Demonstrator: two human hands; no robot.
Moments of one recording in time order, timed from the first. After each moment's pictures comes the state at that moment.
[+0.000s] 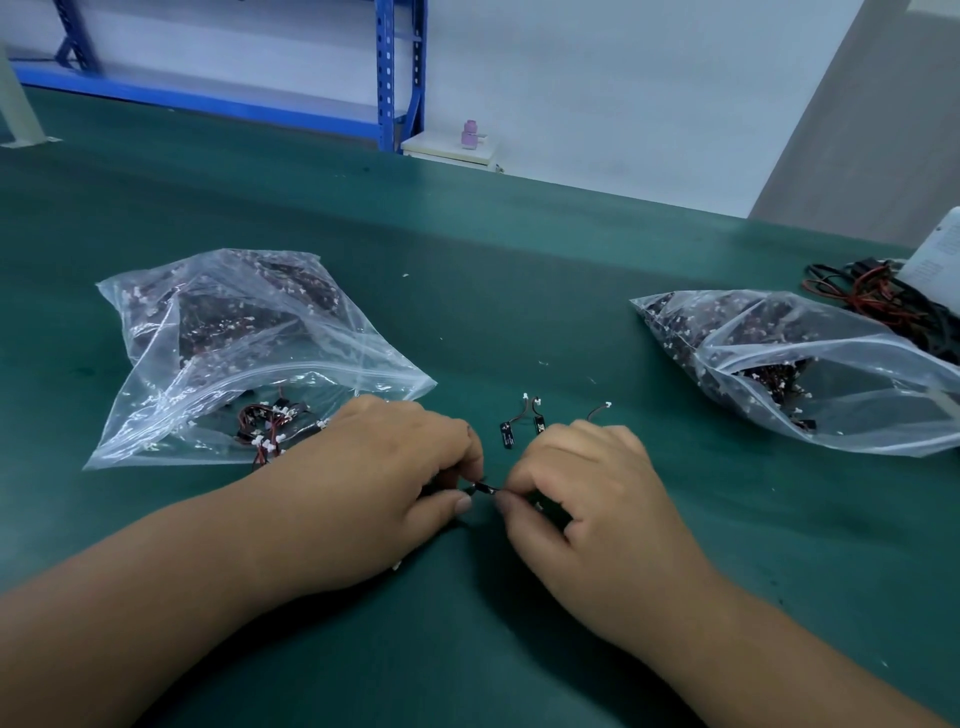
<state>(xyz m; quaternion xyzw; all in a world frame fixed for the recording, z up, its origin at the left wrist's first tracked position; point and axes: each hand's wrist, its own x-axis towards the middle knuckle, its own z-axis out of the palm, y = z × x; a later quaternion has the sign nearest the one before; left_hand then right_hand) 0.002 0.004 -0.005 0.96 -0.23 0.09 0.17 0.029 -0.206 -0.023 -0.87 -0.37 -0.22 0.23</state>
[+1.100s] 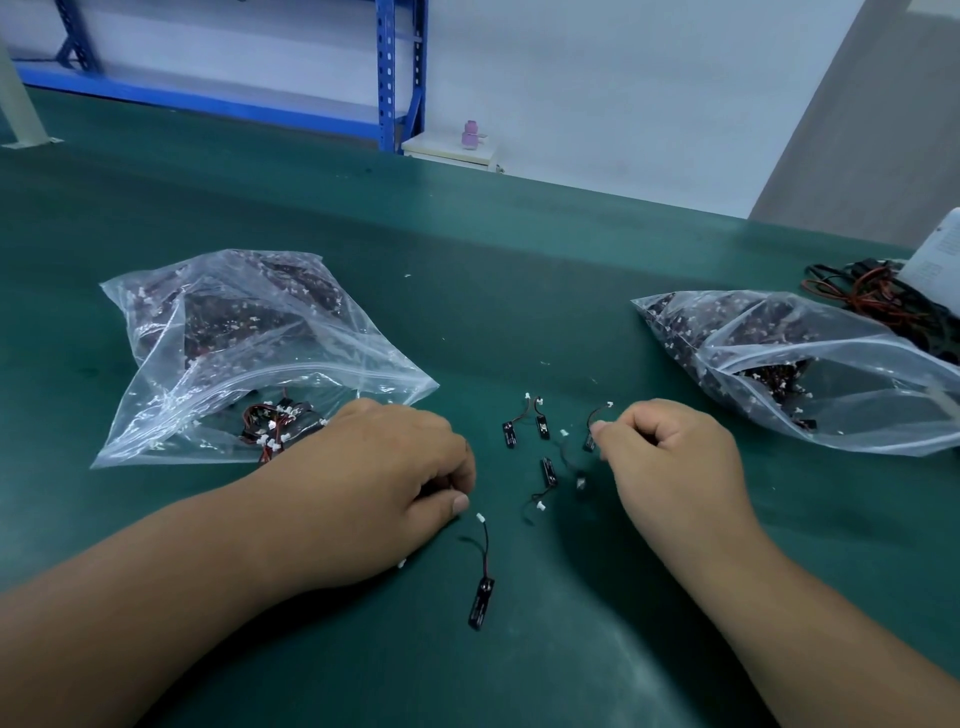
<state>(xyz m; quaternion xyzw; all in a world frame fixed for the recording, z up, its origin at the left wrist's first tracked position) 0.004 0.007 -0.007 0.96 -0.22 0.08 0.16 0.064 -0.231 -0.027 -0.89 -0.06 -0.18 0.41</state>
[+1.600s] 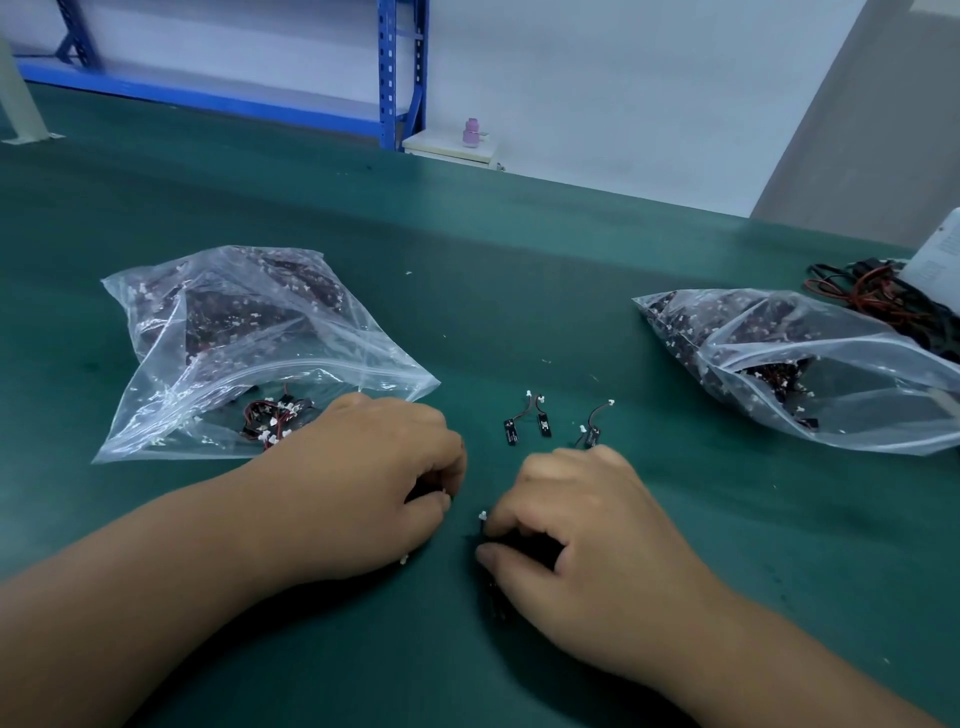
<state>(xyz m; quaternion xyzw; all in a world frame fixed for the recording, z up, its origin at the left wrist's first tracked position) 0.006 0.010 -0.004 0.97 -0.20 0.05 0.11 0.013 -0.203 -0.017 -0.90 -0.38 -0.09 0.17</state>
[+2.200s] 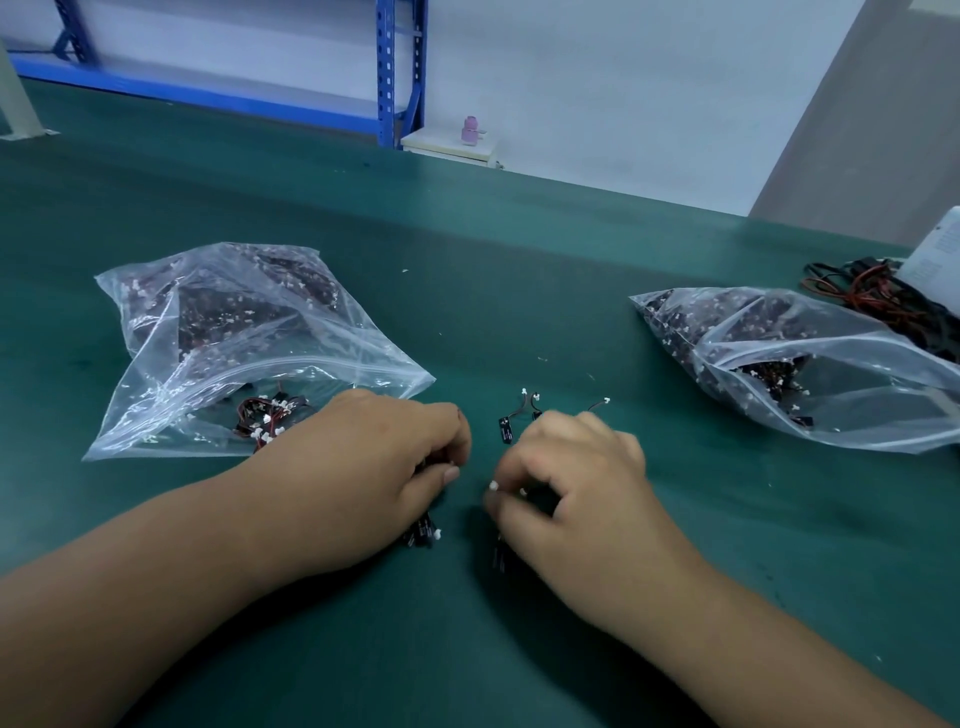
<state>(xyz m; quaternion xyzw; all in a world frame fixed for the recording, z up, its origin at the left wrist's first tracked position) 0.007 0.005 -0.003 0.97 -0.19 0.08 0.16 0.025 -0.196 -0.020 -0.90 -0.29 -0.11 0.30</state>
